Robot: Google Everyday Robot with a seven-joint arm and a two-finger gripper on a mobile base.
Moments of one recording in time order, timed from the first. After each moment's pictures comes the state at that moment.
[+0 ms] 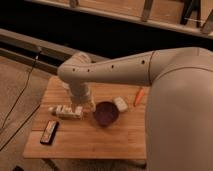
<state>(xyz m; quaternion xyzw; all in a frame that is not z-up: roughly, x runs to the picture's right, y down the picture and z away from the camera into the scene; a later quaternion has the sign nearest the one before) -0.107 0.102 0.703 -0.26 0.23 0.64 0.68</state>
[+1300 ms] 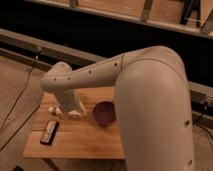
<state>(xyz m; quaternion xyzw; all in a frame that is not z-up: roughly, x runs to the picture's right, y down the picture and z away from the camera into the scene) -0.166 0.148 0.723 -0.27 0.26 0.52 0.76</state>
